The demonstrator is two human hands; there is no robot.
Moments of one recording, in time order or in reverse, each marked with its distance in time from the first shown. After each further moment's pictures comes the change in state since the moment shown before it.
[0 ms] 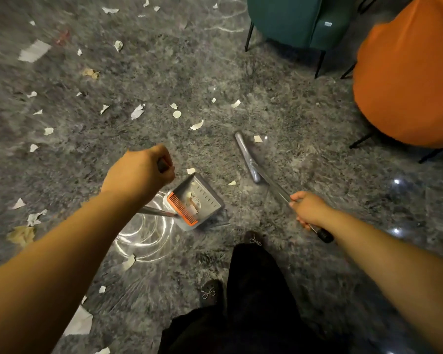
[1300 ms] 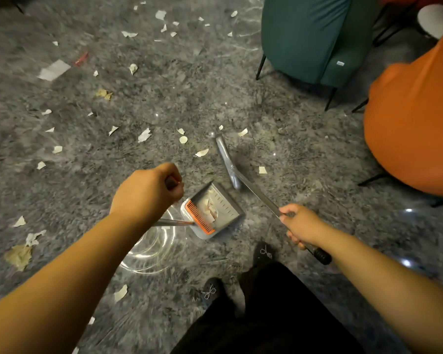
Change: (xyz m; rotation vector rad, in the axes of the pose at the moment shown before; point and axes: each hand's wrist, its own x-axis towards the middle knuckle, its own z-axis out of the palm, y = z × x) left_hand 0.100 0.031 -0.013 -0.024 0.142 -0.030; right_hand 0.042 -0.105 -0.063 0.010 -0.116 -0.111
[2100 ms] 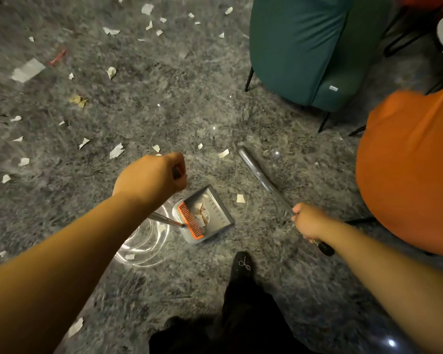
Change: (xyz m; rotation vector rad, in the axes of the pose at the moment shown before) left_hand 0.256 0.159 0.070 0.132 -0.137 0.022; right_hand 0.207 -0.052 -0.244 -0.461 0.009 0.104
